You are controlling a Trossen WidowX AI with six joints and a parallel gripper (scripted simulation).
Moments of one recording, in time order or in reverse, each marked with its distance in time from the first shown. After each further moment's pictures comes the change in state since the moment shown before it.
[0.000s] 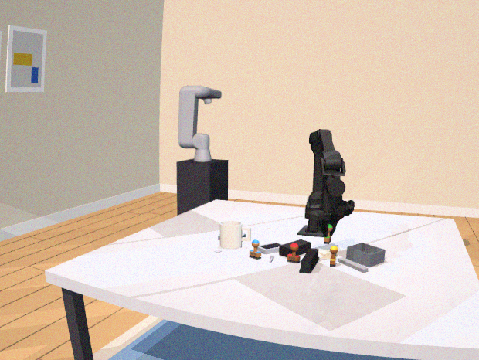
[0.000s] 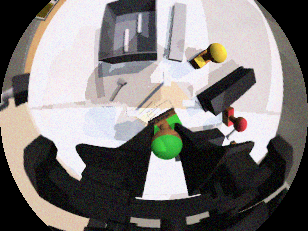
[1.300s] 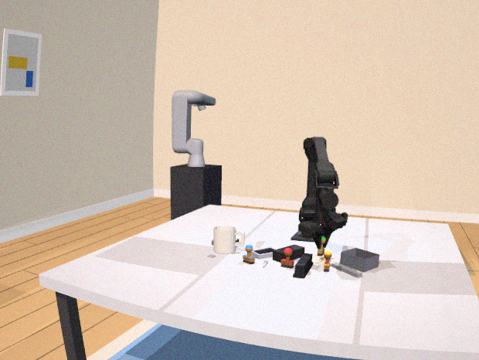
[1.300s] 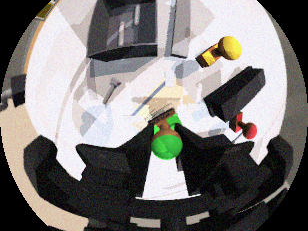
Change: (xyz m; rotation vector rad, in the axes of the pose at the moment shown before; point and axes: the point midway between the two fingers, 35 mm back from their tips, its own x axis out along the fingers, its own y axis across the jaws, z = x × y) arm 0.026 0.001 -0.001 0.001 -0.006 -0.001
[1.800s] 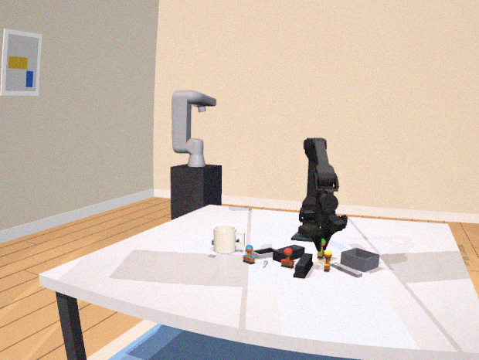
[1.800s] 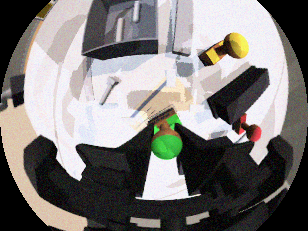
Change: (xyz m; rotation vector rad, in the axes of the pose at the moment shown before) arm 0.009 0.001 -0.001 0.000 -0.002 0.000
